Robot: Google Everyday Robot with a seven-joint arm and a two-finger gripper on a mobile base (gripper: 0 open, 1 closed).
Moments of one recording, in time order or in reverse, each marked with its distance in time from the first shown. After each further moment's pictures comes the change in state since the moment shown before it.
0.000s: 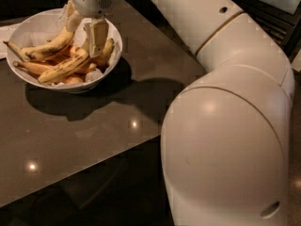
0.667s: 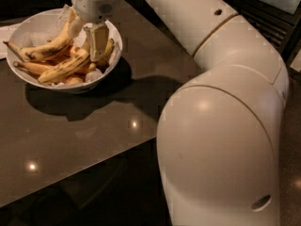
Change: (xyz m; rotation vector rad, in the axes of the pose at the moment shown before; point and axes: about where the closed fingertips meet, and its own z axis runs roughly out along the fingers) arm 0.003 0.003 0.014 -0.030 -0.008 0.002
